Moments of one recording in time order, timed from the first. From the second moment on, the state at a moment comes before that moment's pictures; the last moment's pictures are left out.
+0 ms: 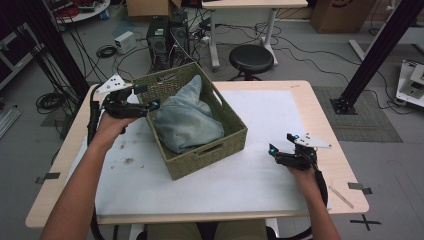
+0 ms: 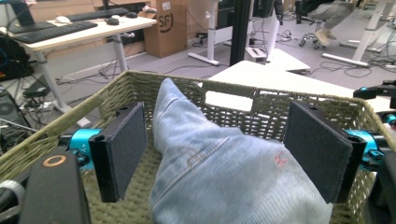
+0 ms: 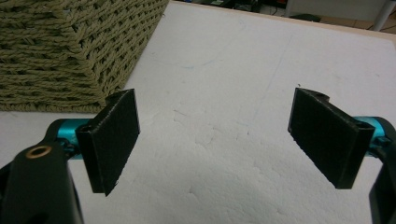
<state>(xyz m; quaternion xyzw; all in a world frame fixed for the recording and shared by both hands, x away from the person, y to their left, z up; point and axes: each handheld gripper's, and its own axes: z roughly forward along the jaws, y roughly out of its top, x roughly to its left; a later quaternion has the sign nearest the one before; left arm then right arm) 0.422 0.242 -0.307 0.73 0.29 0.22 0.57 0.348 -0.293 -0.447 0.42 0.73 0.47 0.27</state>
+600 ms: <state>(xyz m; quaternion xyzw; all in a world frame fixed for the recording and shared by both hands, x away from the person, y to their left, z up) 0.464 0.199 -0.307 0.77 0.28 0.19 0.54 0.348 -0.293 -0.447 0.42 0.73 0.47 0.27</state>
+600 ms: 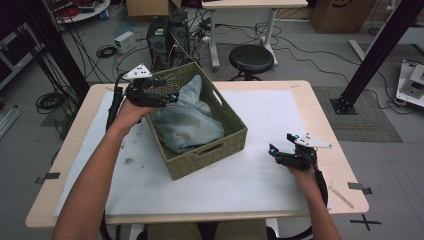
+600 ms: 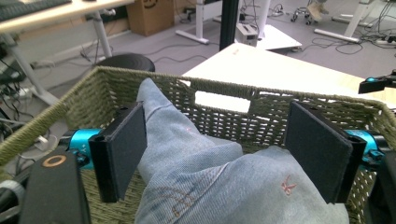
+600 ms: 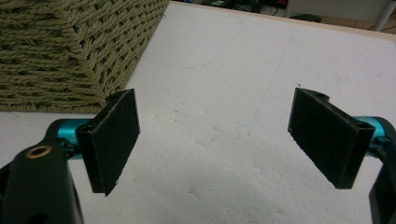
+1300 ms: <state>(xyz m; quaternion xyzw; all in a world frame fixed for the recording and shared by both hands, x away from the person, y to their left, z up) 0.503 0.170 -0.330 0.84 0.31 0.14 0.43 0.348 -0.294 -0.447 0.43 0.72 0.48 0.26</state>
